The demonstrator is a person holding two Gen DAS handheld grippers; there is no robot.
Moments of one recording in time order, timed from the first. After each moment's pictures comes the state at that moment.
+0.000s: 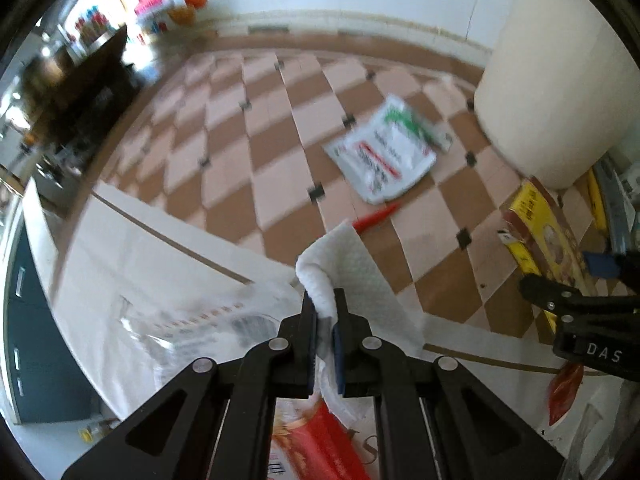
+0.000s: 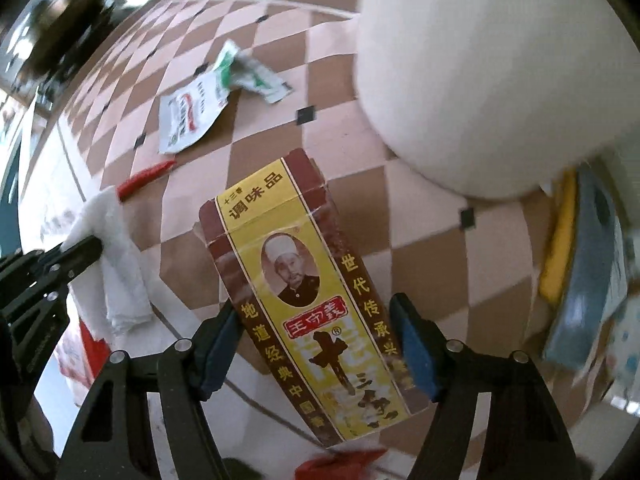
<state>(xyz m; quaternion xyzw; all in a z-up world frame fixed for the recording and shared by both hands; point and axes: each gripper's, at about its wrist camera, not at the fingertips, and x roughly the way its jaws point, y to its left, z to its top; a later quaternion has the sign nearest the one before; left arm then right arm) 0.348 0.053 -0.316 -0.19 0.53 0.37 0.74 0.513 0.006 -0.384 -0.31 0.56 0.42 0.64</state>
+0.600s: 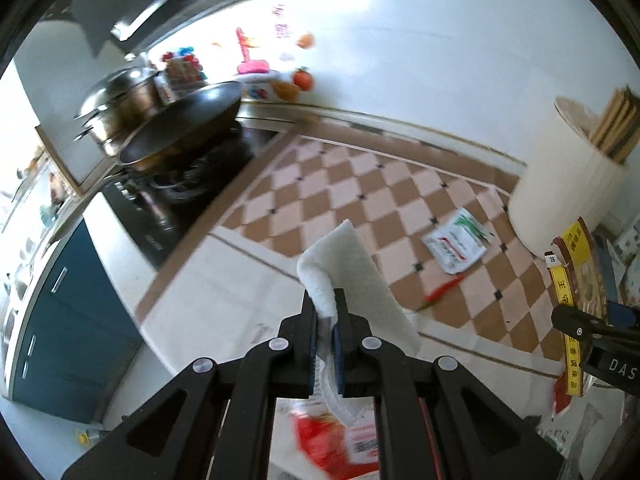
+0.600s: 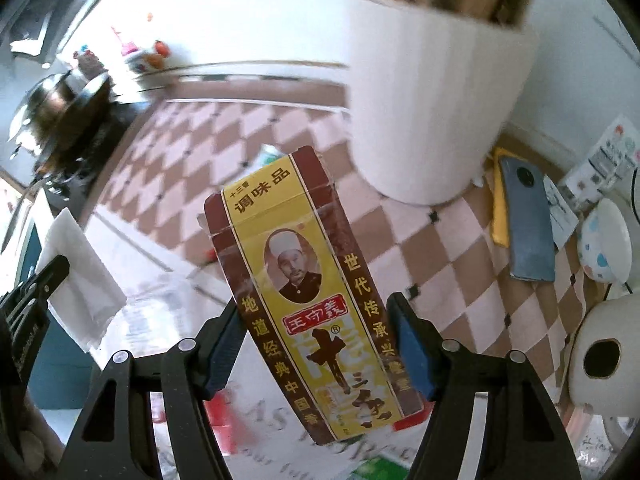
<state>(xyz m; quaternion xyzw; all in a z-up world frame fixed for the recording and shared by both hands) 0.233 0.073 -0.205 -0.17 0.42 0.46 0.77 0.436 -0.041 -0.254 -0.19 0.52 0.39 0.74</state>
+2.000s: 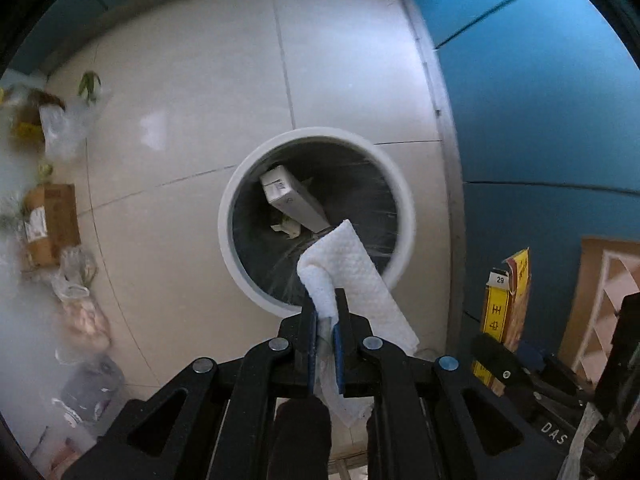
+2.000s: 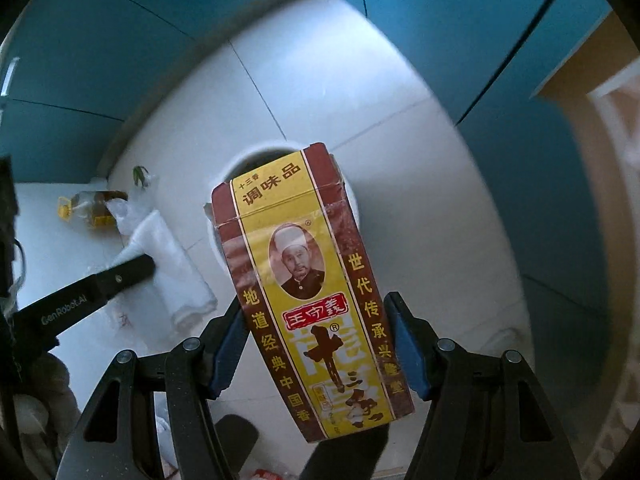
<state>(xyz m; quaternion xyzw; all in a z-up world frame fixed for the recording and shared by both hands) -0.393 0.199 -0.735 -0.65 0.40 0.47 0.44 -0.226 0.200 -0.742 -0.45 0.59 0.52 0.42</state>
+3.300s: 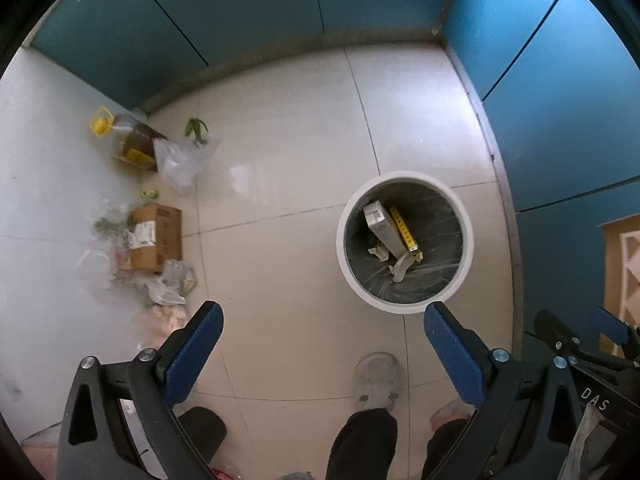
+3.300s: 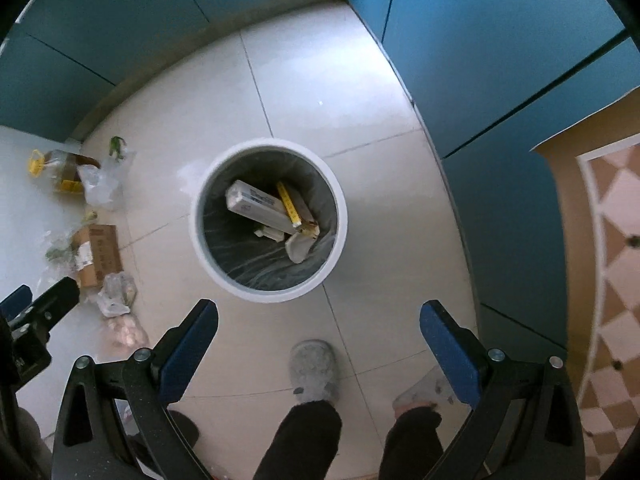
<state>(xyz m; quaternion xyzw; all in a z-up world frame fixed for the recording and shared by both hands) -0.423 0.130 -0.583 -0.52 0.43 0.61 0.41 -0.244 0.193 -0.682 -0.52 0.48 0.55 0.45</state>
